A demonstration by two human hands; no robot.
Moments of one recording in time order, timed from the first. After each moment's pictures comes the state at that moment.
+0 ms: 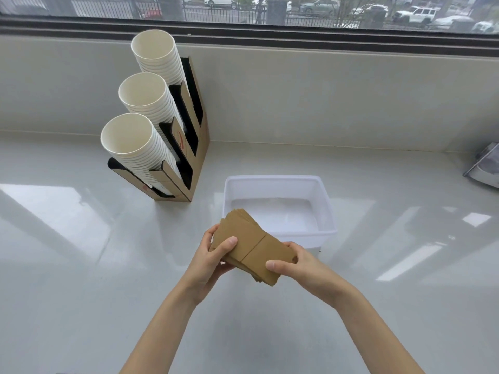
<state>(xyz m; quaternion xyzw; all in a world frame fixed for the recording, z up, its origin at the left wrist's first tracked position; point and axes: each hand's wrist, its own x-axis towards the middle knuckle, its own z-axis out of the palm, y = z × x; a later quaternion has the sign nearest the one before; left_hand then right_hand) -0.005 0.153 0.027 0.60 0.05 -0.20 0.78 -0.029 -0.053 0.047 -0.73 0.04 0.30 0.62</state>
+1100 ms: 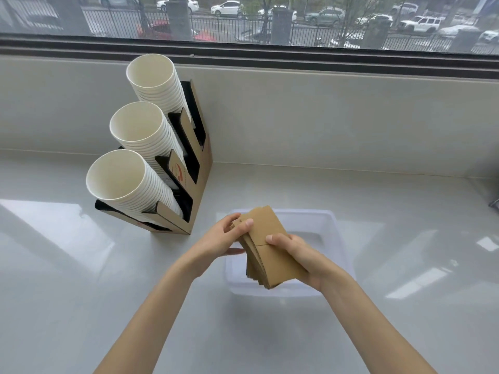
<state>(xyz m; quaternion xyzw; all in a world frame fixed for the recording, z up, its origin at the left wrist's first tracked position) 0.110 0.143 0.075 0.73 0.00 -0.23 0.64 0.090 -0.041 0.061 -0.65 0.05 0.30 0.70</state>
